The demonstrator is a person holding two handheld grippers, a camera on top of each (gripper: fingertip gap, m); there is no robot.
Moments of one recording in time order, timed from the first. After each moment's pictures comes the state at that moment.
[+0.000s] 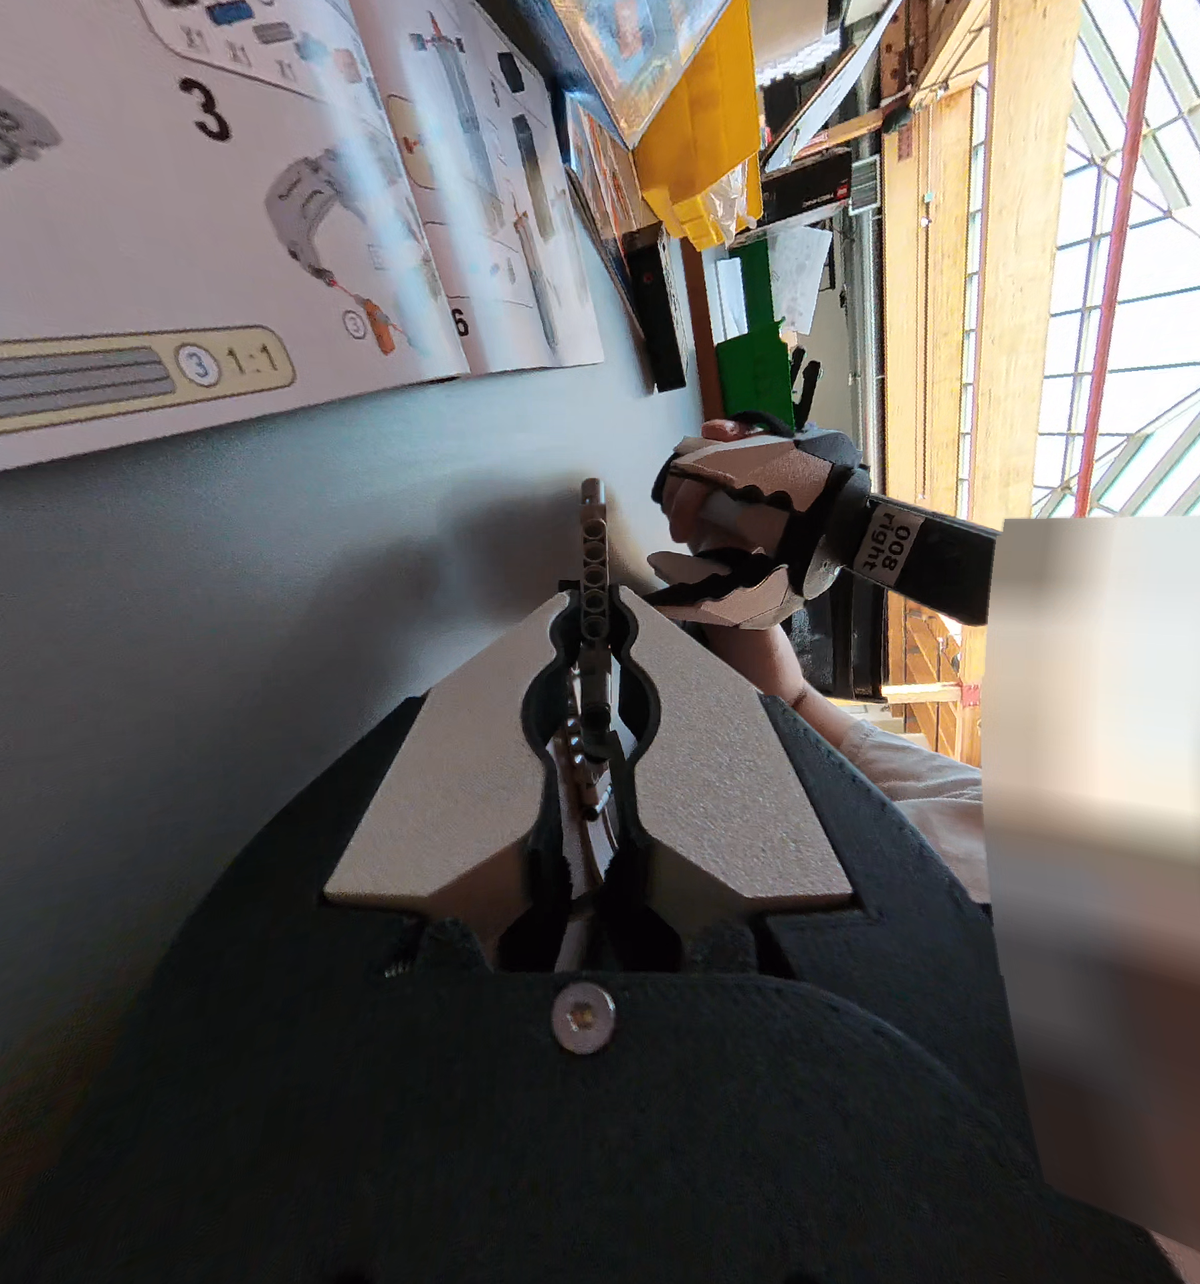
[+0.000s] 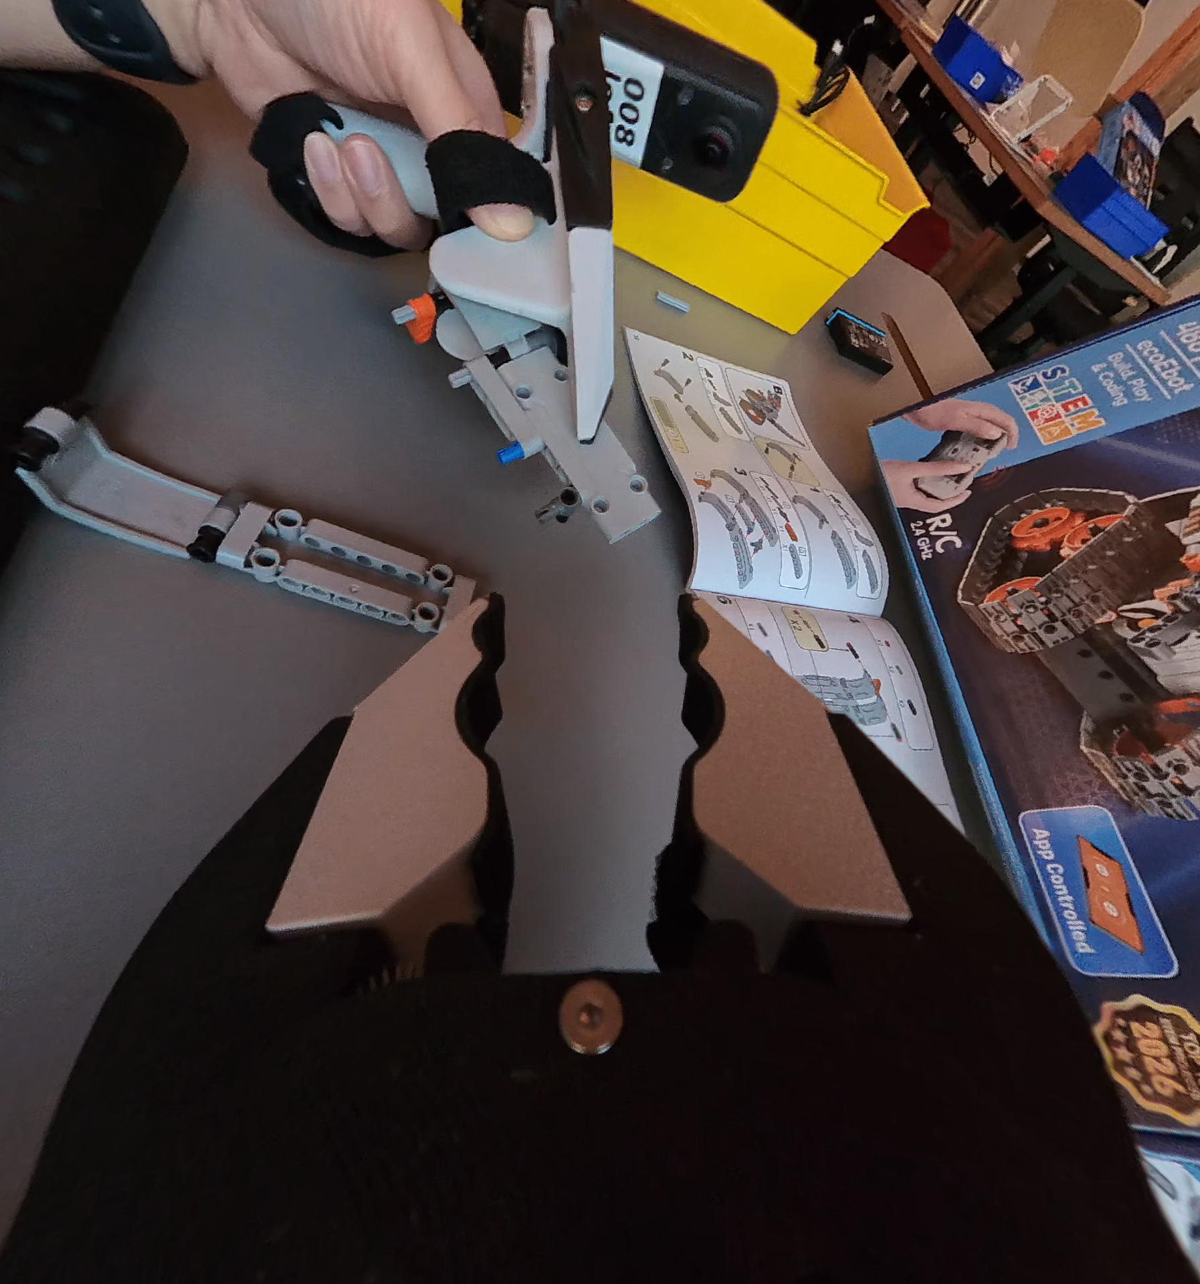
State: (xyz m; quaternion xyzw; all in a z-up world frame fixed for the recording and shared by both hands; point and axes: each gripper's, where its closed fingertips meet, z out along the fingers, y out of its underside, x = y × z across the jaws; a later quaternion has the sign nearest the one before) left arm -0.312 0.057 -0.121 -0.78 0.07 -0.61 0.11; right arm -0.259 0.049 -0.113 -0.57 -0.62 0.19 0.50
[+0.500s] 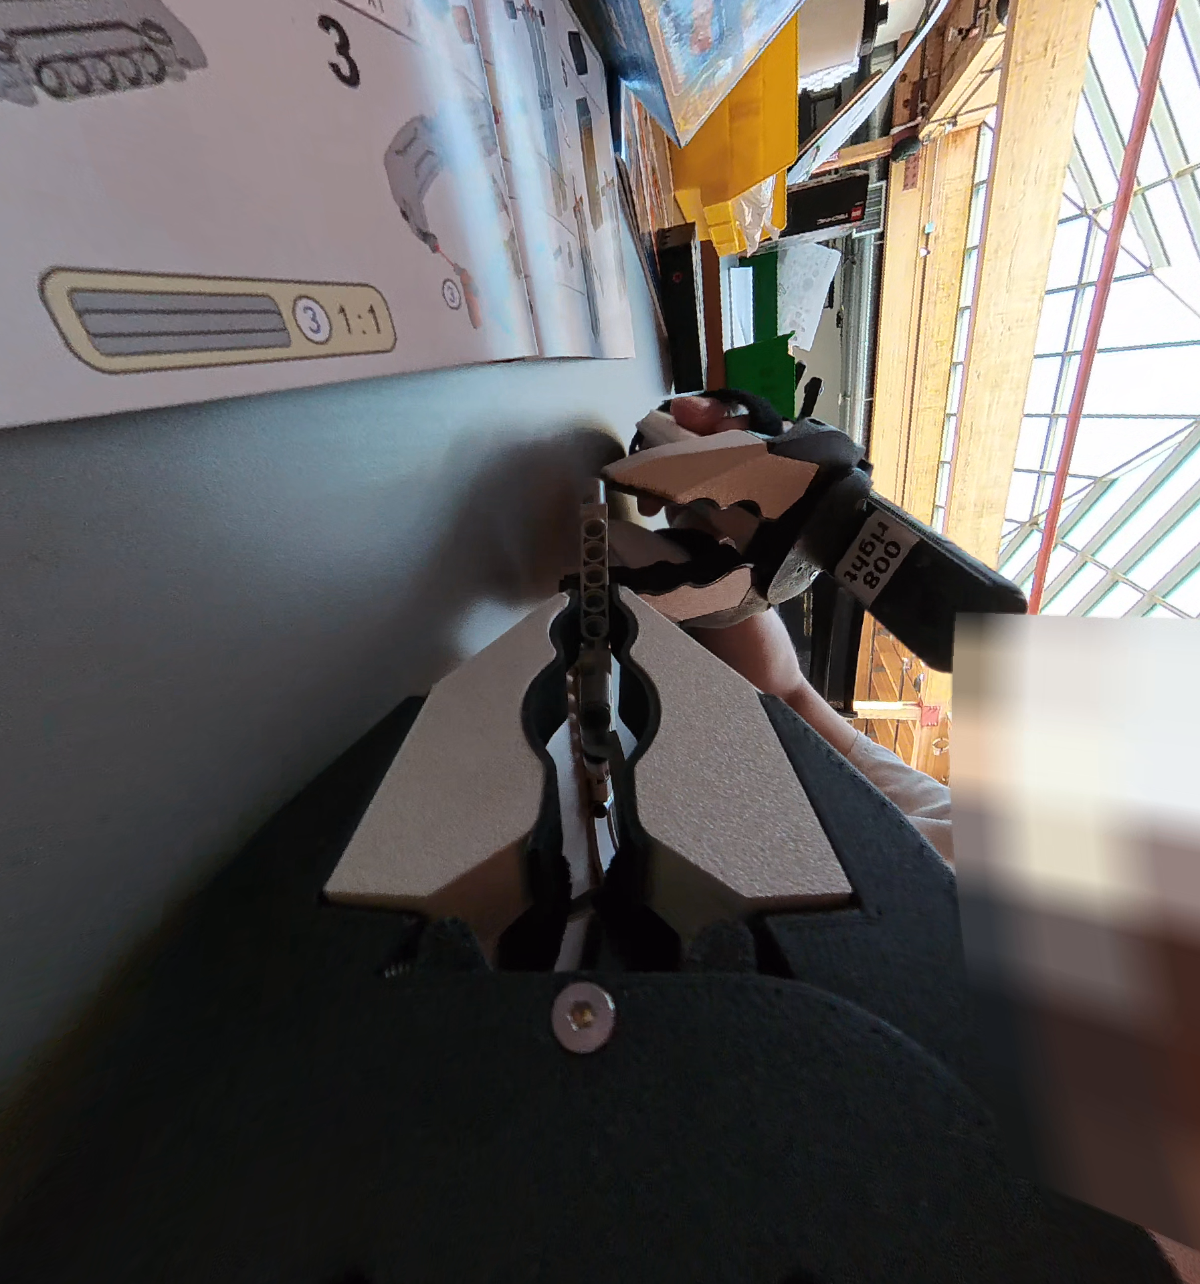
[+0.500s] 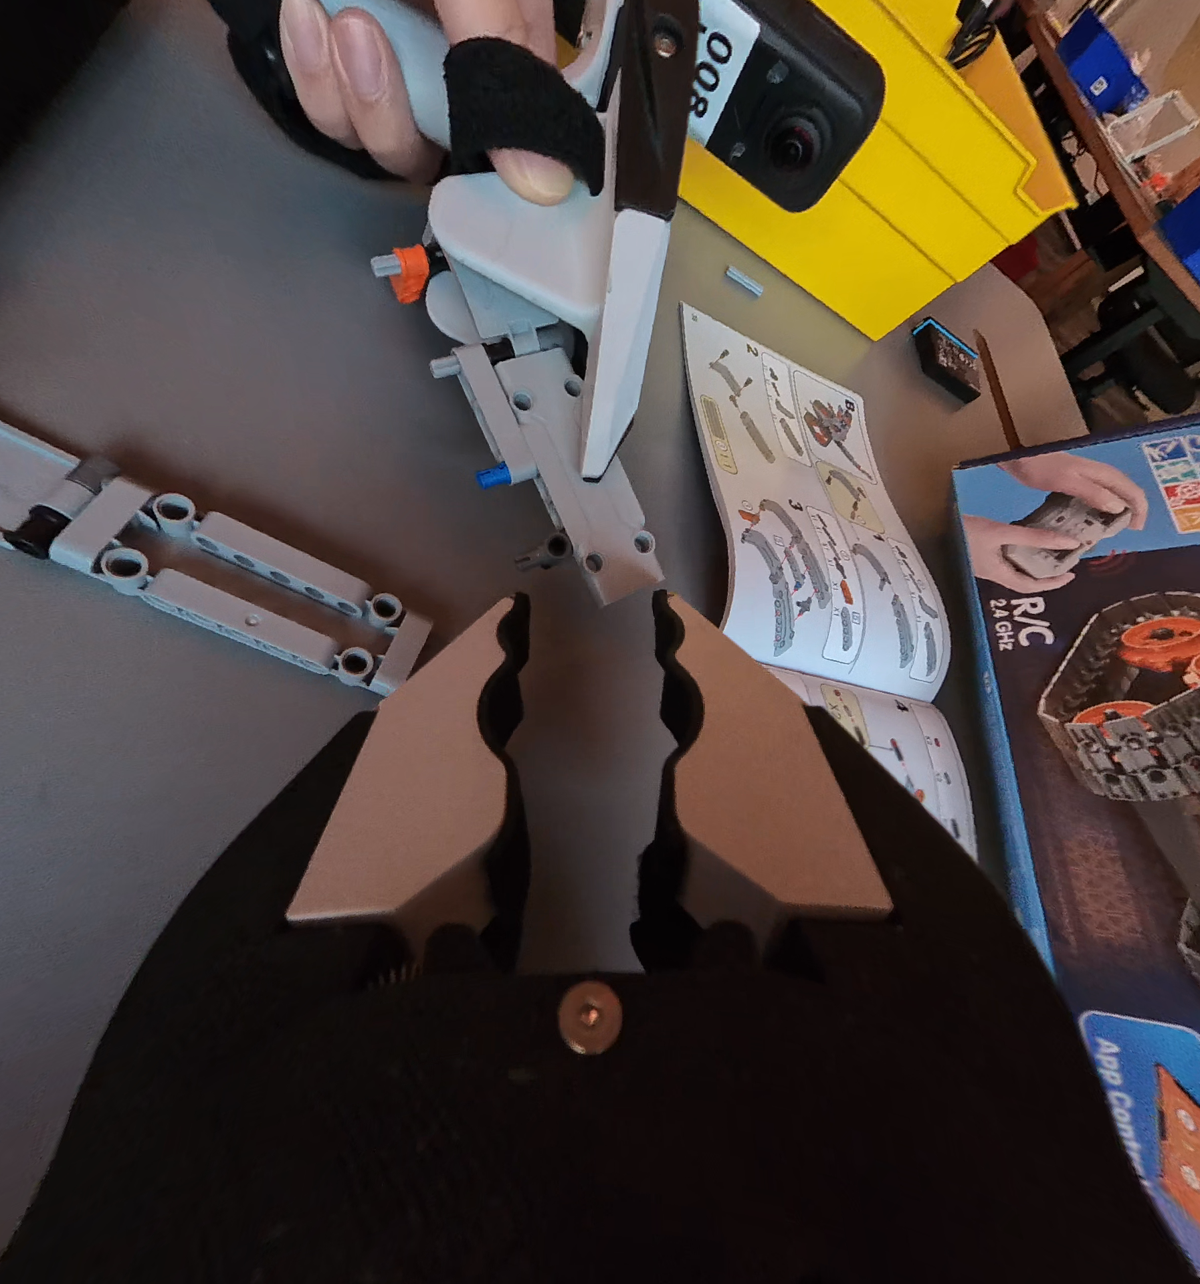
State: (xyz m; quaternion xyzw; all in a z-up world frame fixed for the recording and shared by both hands) left arm -0.315 0.059 -0.136 -0.78 0.04 -0.62 0.08; right arm -0.298 0.066 -0.145 -0.53 -0.68 0.16 0.47
